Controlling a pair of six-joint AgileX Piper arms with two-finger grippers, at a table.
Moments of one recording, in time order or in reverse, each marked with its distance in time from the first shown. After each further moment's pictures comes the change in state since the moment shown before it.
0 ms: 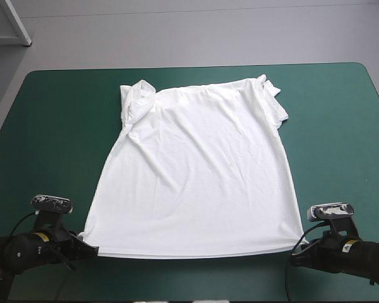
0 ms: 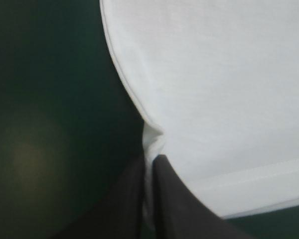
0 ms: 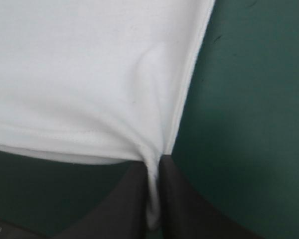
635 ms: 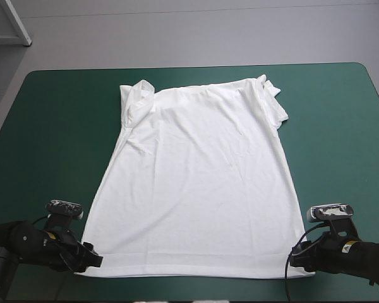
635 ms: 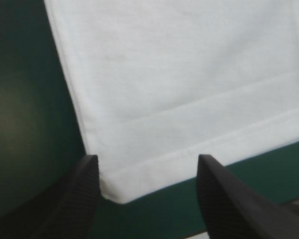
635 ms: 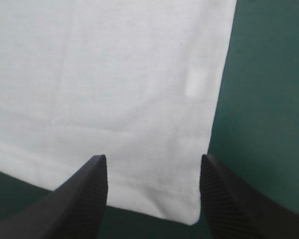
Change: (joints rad) left arm 0.000 0.108 -0.016 -0.057 0.144 0.075; right arm 0.000 0.000 0.004 0.006 -0.006 -0.003
